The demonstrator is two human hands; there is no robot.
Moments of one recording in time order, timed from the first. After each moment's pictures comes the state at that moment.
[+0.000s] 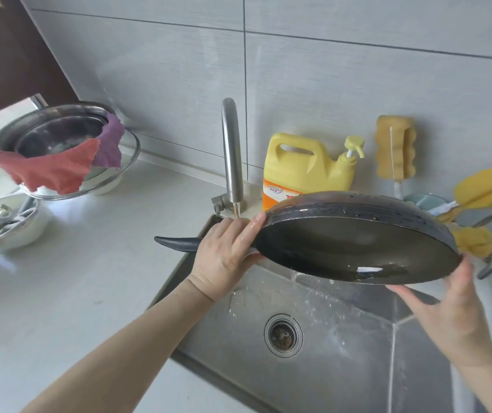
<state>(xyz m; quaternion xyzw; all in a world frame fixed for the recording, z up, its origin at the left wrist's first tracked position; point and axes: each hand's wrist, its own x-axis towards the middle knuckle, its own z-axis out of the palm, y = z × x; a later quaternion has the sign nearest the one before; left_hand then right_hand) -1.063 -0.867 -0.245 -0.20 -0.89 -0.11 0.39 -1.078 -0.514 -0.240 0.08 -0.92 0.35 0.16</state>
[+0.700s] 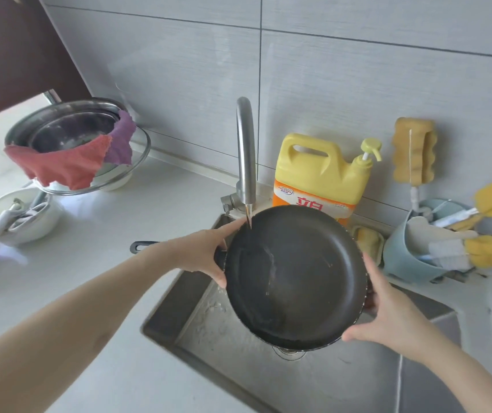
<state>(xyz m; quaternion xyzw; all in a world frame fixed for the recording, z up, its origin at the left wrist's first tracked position) -1.077 -0.941 -0.219 -0.03 -0.92 -0.29 -0.27 -1.075 -0.568 -0.244 0.12 -0.88 0.39 -0.24</state>
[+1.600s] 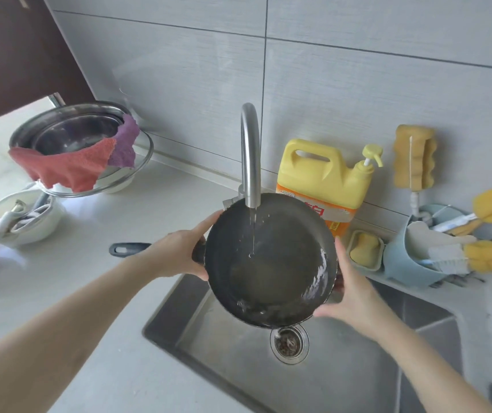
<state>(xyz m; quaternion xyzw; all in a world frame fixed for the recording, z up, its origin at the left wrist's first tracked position) -1.053 -0.968 -0.217 0.02 -0.95 -0.25 -0.17 -1.089 -0.618 -0.252 0.17 -0.87 0.42 -0.20</state>
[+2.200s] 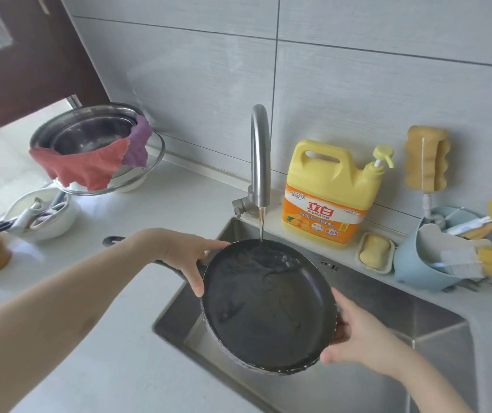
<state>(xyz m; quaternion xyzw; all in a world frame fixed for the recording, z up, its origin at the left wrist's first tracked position) -1.059 -0.975 -0.184 0.02 -0.85 -0.30 -0.44 -1.052 -0.608 -0.262 0.16 -0.80 0.44 -0.37</state>
